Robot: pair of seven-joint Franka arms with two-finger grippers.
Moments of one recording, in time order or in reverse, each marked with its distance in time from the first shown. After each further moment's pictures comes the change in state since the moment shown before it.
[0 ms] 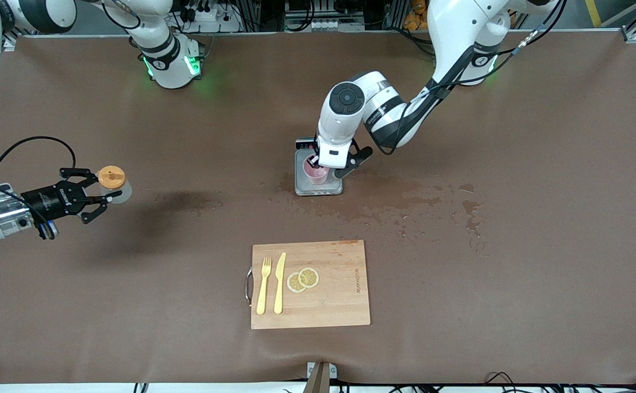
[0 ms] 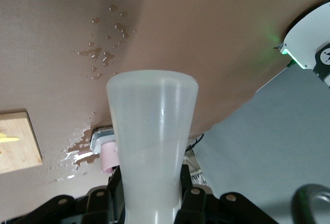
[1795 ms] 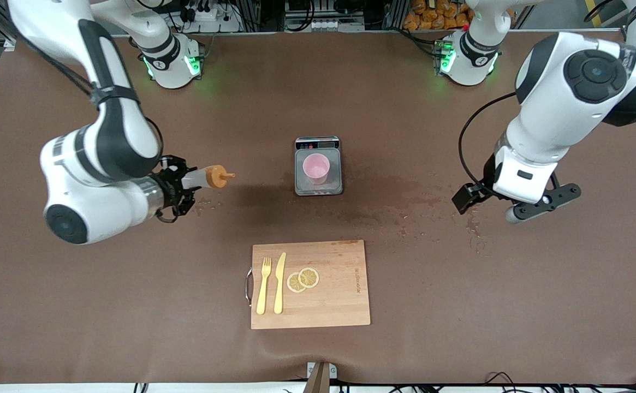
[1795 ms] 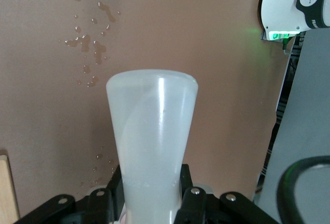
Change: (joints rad) left arm 0.517 -0.318 0.007 0.275 0.008 -0.492 0.855; right arm 0.528 -0.103 0.001 0.002 -0.283 0.197 0.732
